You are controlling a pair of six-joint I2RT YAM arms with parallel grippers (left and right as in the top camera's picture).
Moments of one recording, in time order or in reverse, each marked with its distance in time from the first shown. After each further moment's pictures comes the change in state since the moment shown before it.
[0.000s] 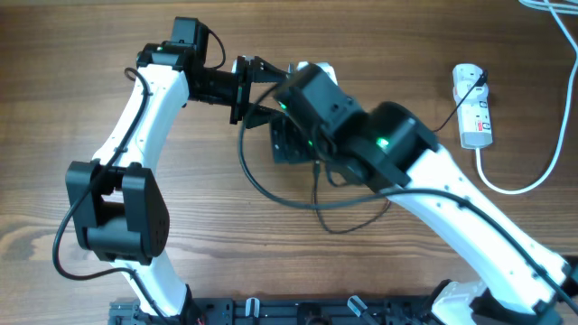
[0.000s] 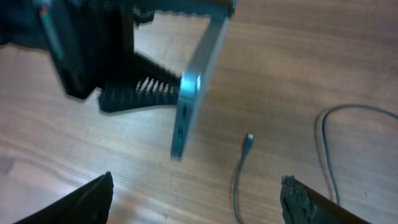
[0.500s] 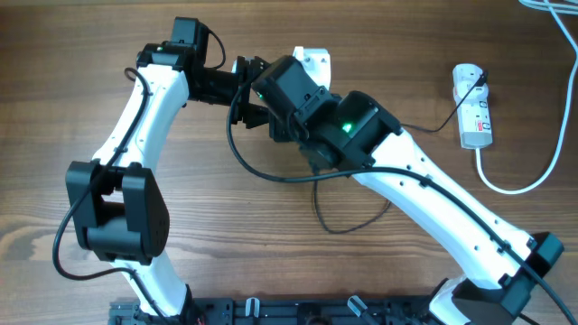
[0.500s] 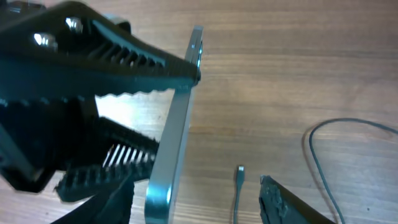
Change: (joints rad) left arm 0.000 0.000 0.000 -0.001 0.000 -0.024; right arm -0.001 0.096 0.008 0.089 0.172 0.115
